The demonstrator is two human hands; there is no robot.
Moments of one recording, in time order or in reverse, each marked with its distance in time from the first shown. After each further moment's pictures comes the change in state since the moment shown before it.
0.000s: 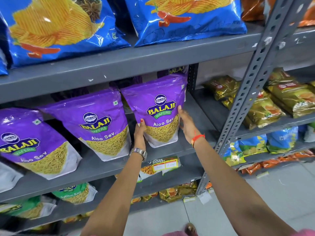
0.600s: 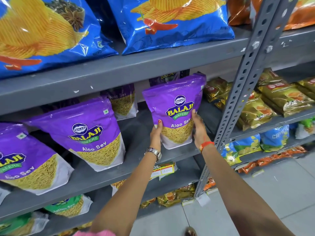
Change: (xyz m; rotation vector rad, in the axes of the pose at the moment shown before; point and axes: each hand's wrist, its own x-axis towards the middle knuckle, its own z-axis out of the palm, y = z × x) left_hand 0.007 -0.031 0.065 0.054 -0.210 -0.121; right_hand -0.005 0.000 -0.048 0.158 0.250 -0.053
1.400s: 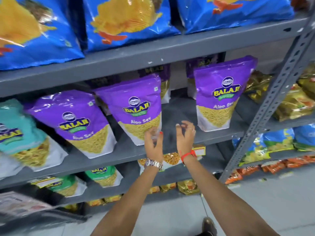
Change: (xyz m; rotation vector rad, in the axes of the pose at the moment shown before) left_hand -0.112 0.006 -0.144 0.295 0.347 0.532; right_hand -0.113 0.099 0.146 -0.412 0.213 -0.341
